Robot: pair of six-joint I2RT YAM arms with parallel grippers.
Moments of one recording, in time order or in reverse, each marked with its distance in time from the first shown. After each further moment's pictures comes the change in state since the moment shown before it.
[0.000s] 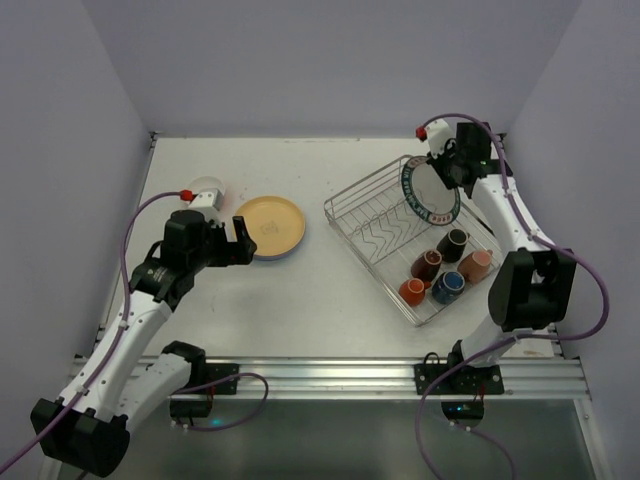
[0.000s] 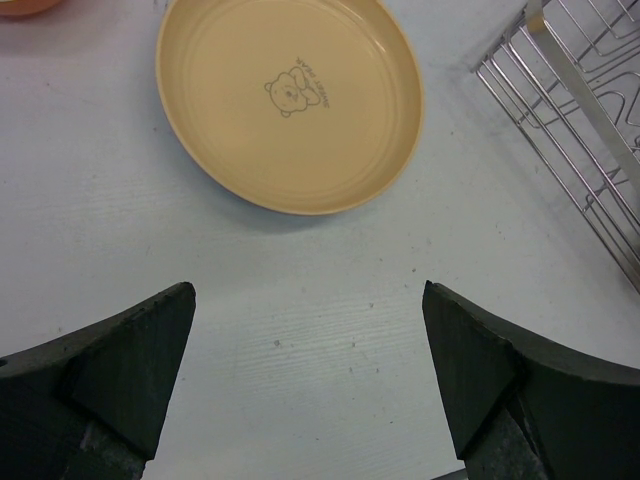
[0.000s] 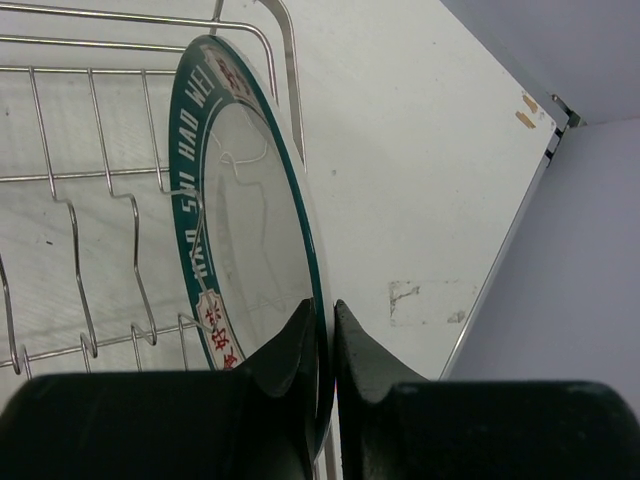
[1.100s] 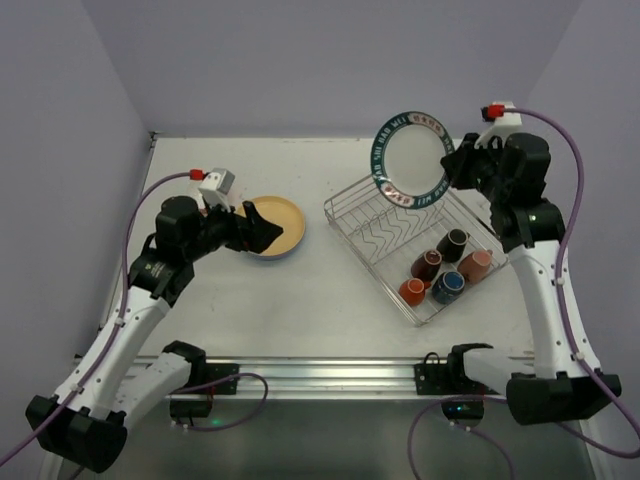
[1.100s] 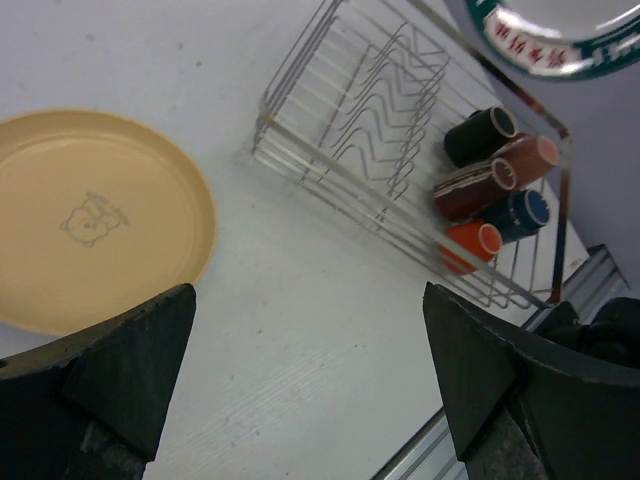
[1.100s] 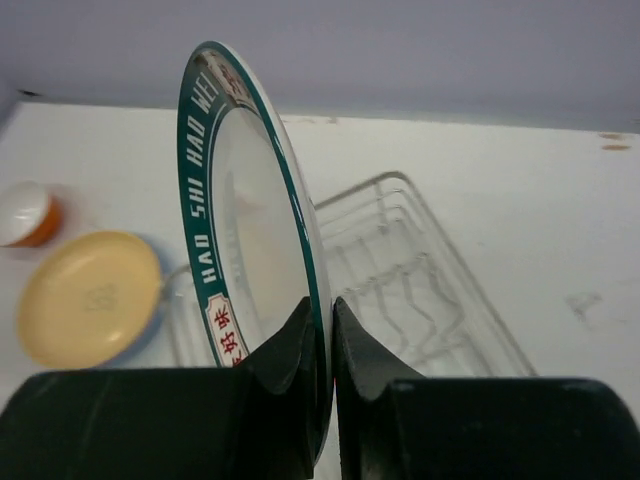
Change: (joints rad) left arm -0.020 -0.013 0.045 0.193 0.324 -0.035; right arm 0.028 -0.468 -0.010 -0.048 -0.113 0.683
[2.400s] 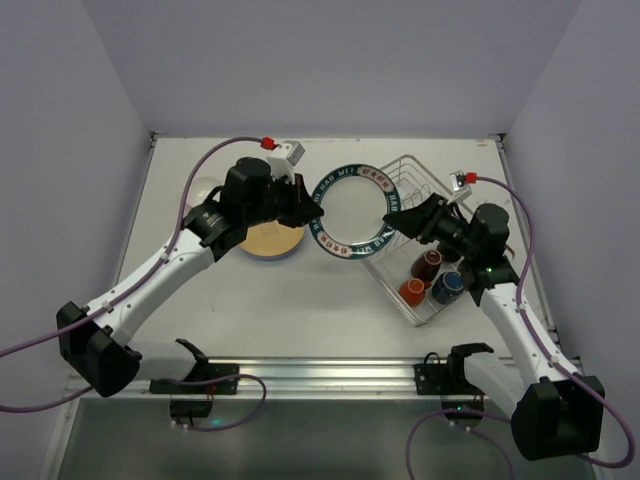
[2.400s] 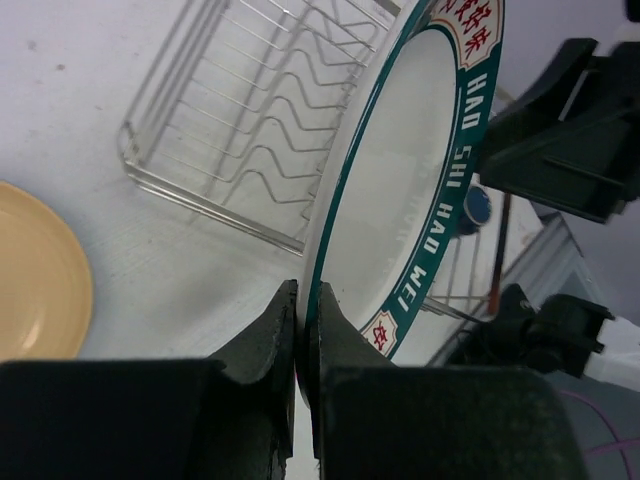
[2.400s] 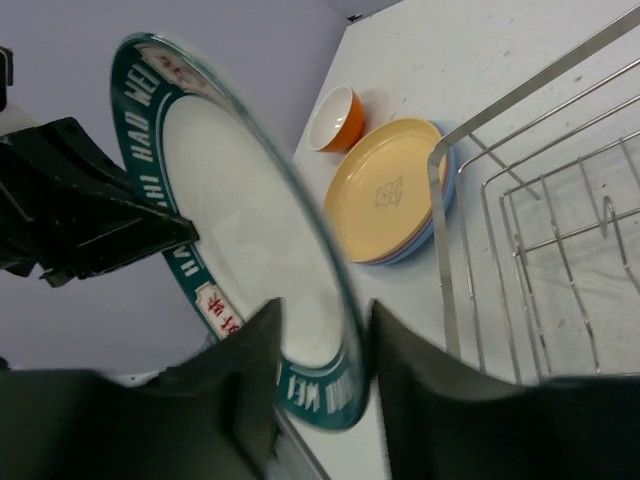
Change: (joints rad) left arm -0.312 0.469 0.414 -0.003 -0.110 -0.084; right arm 0.043 -0.240 -0.803 0.764 -0.571 0.764
